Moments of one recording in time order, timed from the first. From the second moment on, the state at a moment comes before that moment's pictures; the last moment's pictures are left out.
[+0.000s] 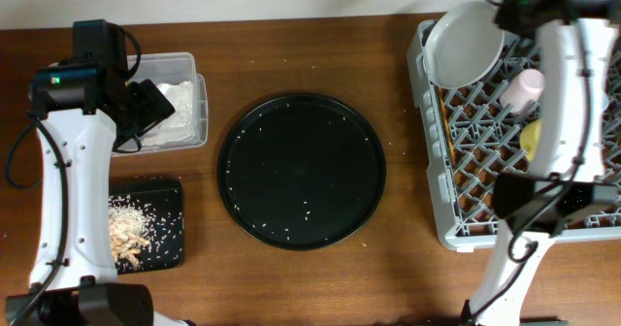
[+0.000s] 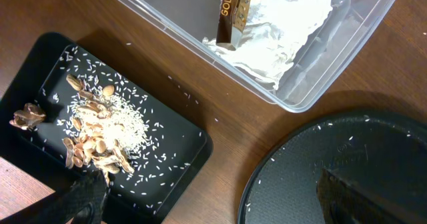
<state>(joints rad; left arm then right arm) 0.08 1.68 1.78 -1.35 -0.20 -0.58 -0.16 2.22 2.68 -1.42 0.19 0.32</state>
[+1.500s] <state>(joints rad) 0.08 1.68 1.78 -1.36 -0.20 -0.58 0.11 1.30 2.18 -1.69 -0.31 0.15</state>
